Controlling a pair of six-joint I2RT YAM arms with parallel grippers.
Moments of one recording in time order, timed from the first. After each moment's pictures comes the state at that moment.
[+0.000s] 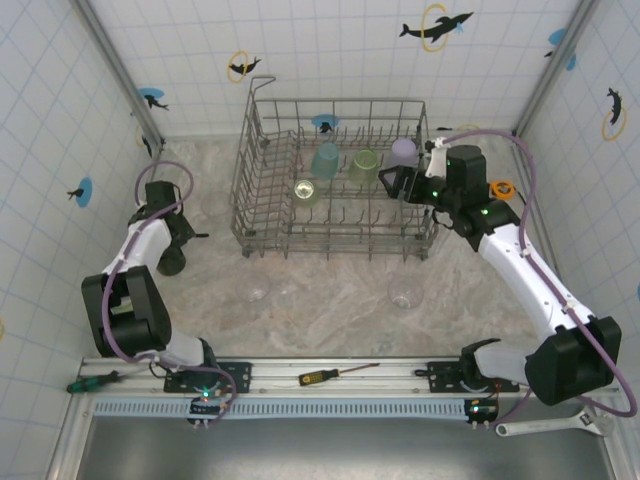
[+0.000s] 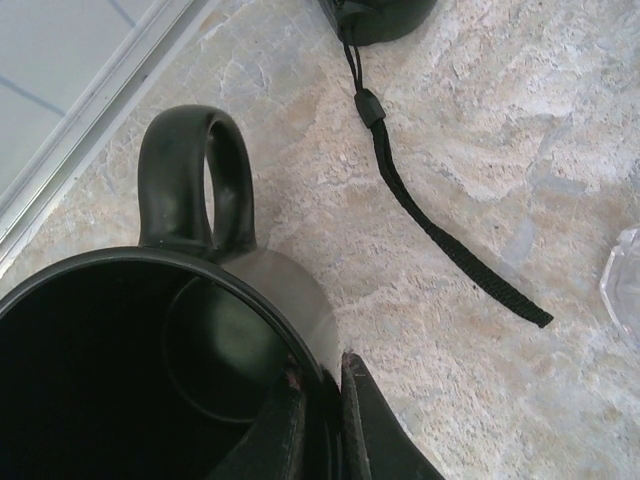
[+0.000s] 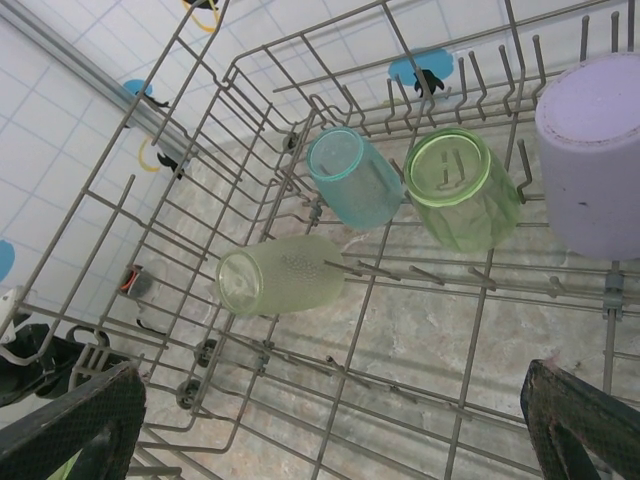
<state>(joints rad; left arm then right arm) 0.18 1.50 0.98 -0.60 -0.23 -0.37 0.35 1.24 1.10 -0.32 -0.31 0.46</state>
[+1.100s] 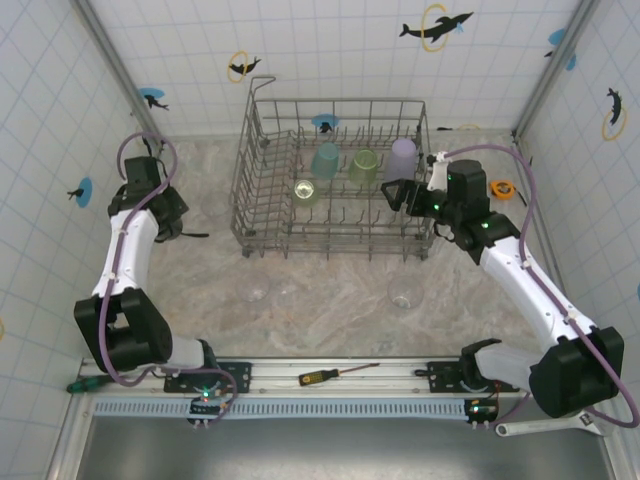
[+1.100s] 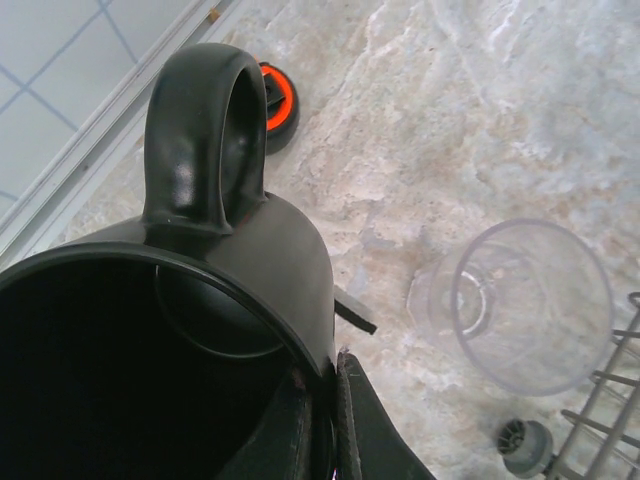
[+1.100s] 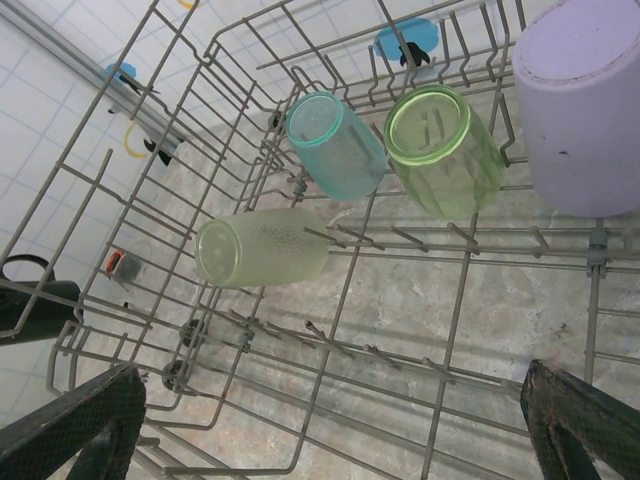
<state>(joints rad) 0.18 1.41 1.19 -0.74 -0.07 -0.37 0.35 1.18 0.98 -0.29 -0.31 0.47</state>
